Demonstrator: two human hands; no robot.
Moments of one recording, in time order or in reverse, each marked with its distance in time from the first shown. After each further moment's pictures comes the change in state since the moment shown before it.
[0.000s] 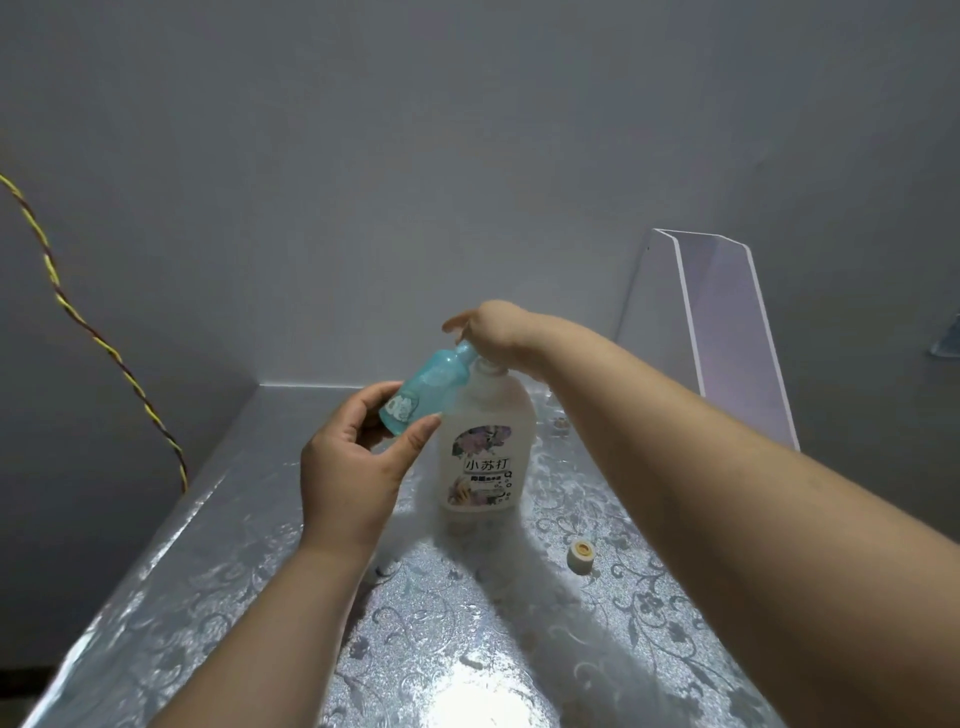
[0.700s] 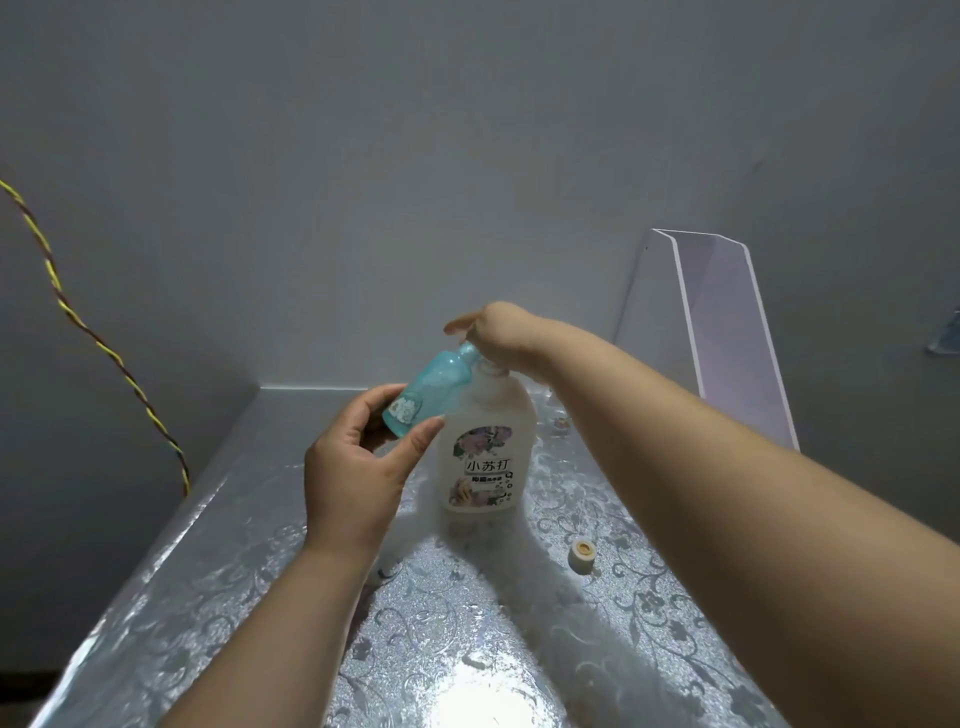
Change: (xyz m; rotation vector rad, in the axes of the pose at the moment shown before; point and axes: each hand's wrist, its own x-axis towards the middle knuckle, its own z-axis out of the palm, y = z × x) left_hand -0.002 0.000 0.000 -0.015 -0.022 -0.001; right_hand 0.004 0.007 -0.001 -0.025 -0.014 -0.028
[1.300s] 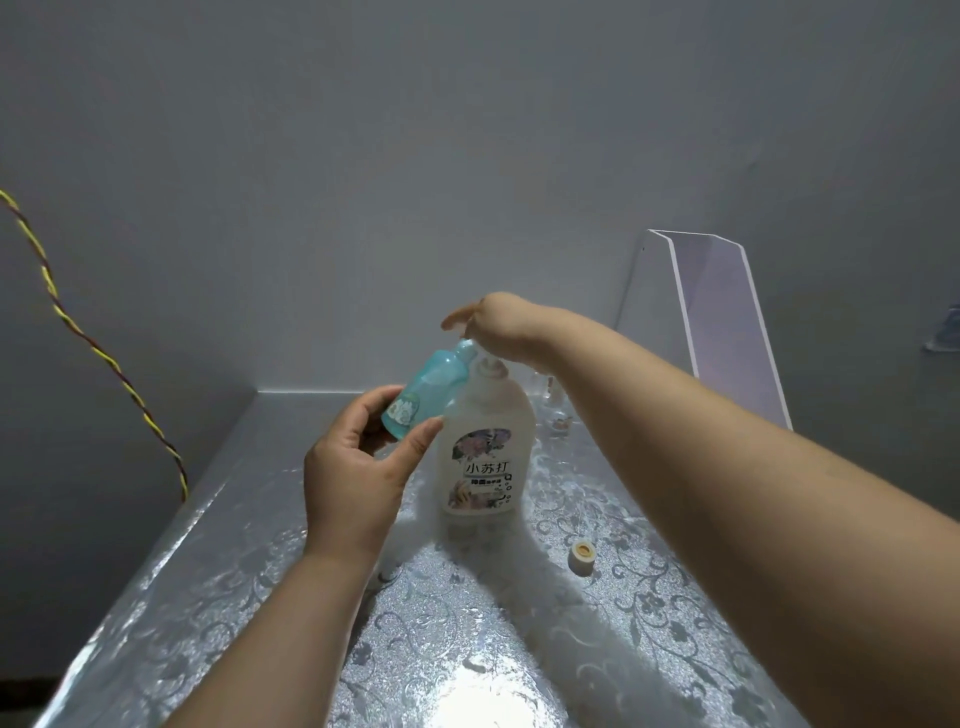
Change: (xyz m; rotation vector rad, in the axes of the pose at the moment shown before) left_hand 0.001 -0.002 0.000 0.006 0.005 0.017; right_hand -0.001 -0.001 -0.007 -0.004 0.022 -0.027
